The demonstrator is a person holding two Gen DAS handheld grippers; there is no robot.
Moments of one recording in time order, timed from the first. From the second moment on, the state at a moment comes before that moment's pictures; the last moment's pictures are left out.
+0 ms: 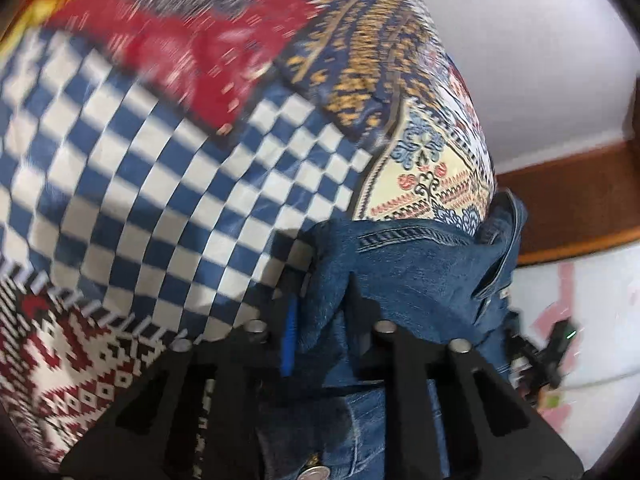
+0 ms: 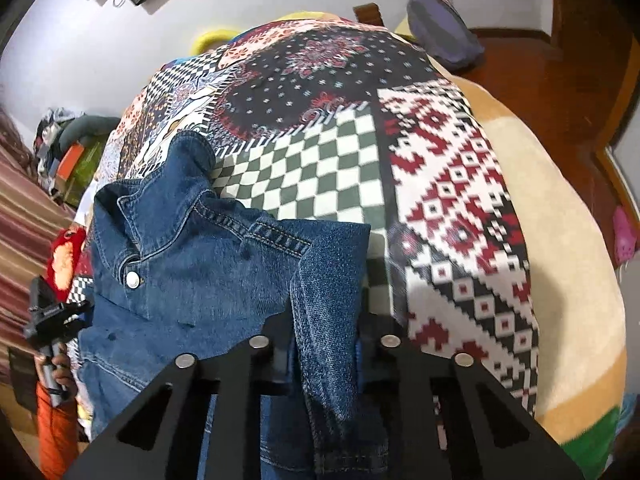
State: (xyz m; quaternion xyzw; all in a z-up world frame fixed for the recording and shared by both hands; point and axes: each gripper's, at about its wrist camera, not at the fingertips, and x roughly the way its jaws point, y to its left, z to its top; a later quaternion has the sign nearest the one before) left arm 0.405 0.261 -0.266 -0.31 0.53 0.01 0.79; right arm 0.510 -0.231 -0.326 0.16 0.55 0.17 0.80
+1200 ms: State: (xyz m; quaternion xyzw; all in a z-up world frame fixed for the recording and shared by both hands) left arm 0.449 0.272 -0.254 -0.09 0.52 0.15 0.84; right arm 0.608 -0.143 -0.321 0.00 0.54 0.16 0.83
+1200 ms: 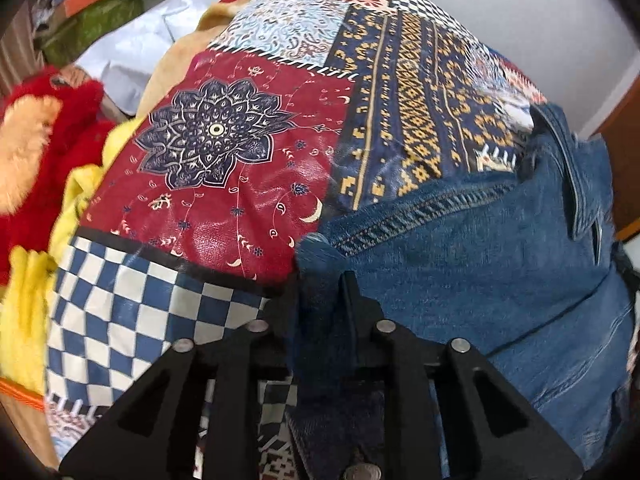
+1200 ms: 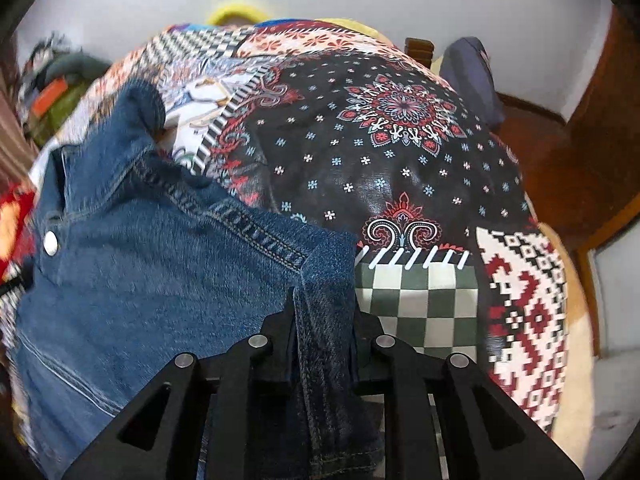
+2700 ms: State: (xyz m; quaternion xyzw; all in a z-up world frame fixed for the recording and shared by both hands) left arm 0.146 0.130 -0.162 -0.07 0.46 0.10 0.88; right arm 0.261 -0.209 -0.175 0.03 0.43 0.21 0.88
